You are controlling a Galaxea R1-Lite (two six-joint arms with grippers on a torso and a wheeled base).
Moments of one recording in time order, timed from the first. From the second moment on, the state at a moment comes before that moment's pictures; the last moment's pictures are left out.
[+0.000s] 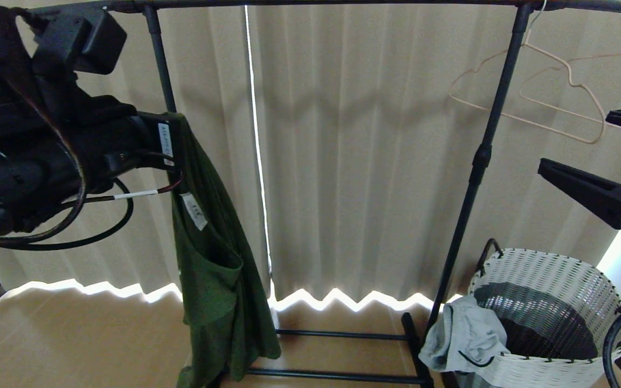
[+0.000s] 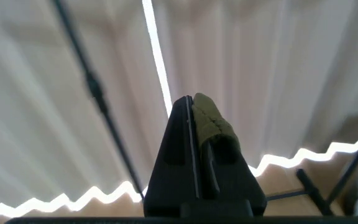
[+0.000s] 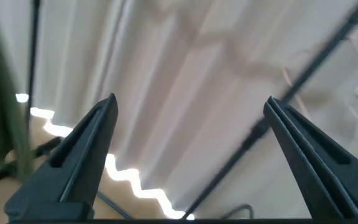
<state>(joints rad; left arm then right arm) -0.45 1.46 -1.04 -0.38 0.29 0.14 0.39 1.09 -0.78 -0.33 -0.01 -0.34</state>
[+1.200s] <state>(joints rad) -0.30 1.15 -0.68 -0.47 0.27 0.10 0.22 0.96 -0.46 -0.49 -0.04 -0.54</state>
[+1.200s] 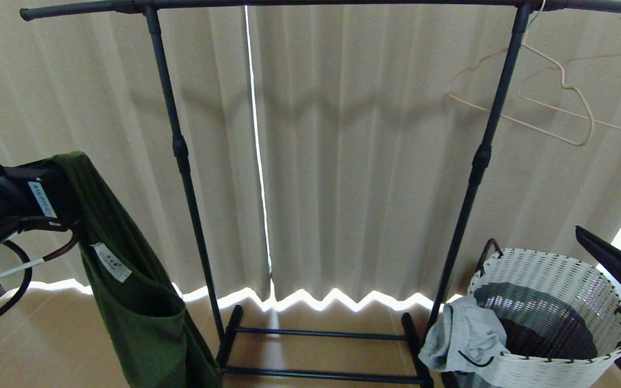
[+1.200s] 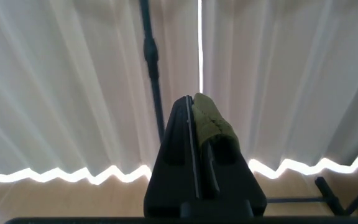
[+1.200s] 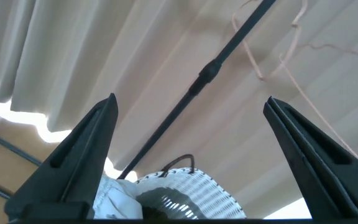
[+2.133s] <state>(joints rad) -0.22 1.07 -0.59 -0.40 0.13 0.09 0.20 0.95 -0.47 -0.48 -0.04 -0.55</state>
